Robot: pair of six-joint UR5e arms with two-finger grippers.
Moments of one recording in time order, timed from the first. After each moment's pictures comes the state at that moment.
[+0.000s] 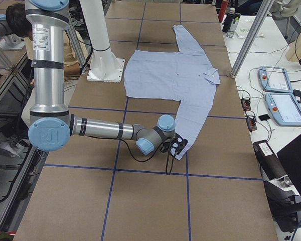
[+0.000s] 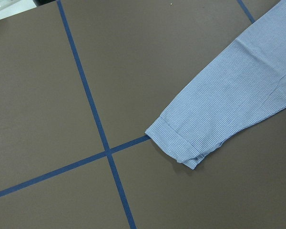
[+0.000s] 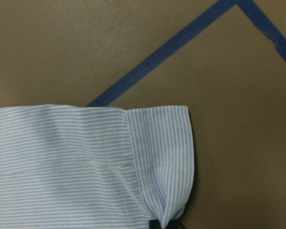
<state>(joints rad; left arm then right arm) -1.53 -1.38 -1.84 -2.02 -2.37 -0.02 1.09 -1.60 1.42 -0.74 2.22 1.41</state>
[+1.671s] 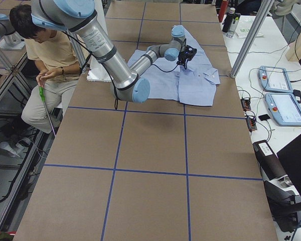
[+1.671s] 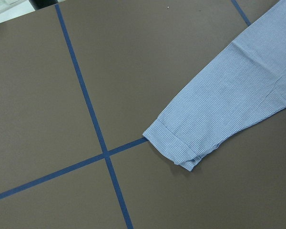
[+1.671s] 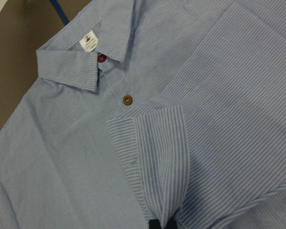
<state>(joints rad) -1.53 -1.38 -1.85 -2.02 -2.37 -0.02 0.65 -0.70 1.33 -1.18 1.85 1.81</state>
